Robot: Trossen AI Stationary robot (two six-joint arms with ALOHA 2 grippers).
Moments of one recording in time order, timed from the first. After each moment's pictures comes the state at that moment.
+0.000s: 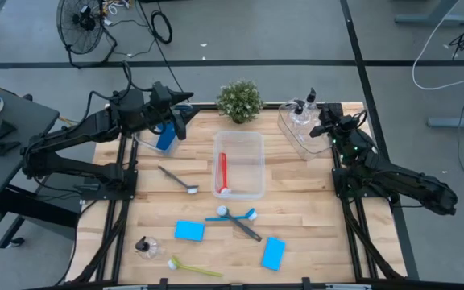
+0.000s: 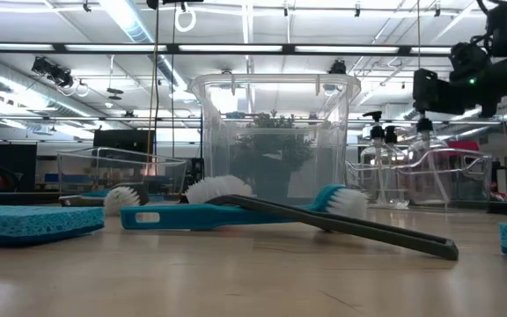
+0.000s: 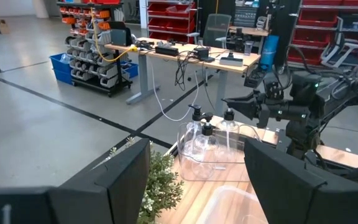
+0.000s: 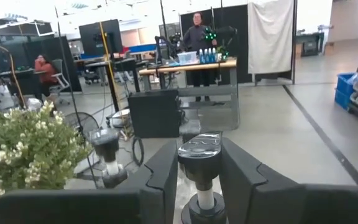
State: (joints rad) left arm 0.25 1.05 1.19 -0.25 -0.27 -0.07; right arm -0.56 0.33 0.10 0.29 0.69 0.08
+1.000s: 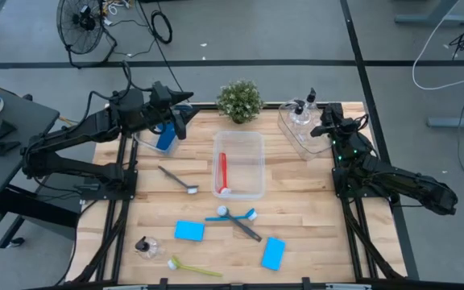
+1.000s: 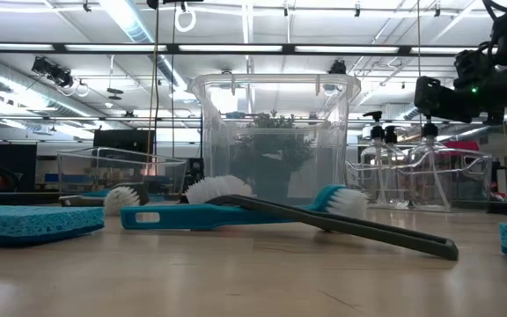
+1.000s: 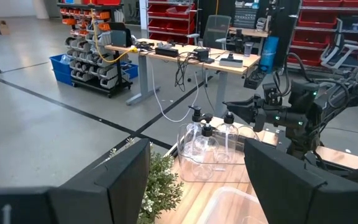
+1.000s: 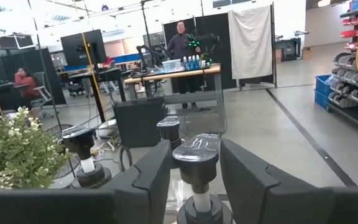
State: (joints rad) left arm 0.25 1.05 1.19 -0.24 -0.27 -0.07; right arm -0.56 0.33 0.02 0.42 0.77 0.07
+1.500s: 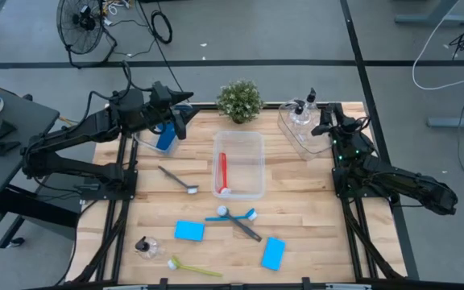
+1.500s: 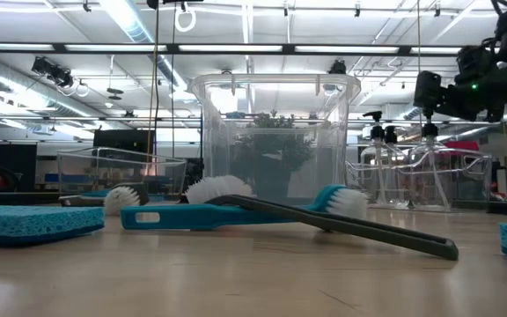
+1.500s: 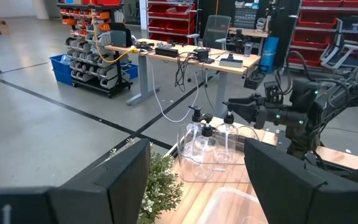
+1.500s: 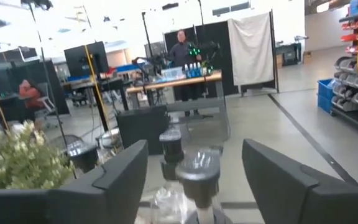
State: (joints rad) left arm 0.25 1.05 1.19 -0.24 -0.27 -0.07; right arm -0.56 0.33 0.02 0.47 0.77 0.06
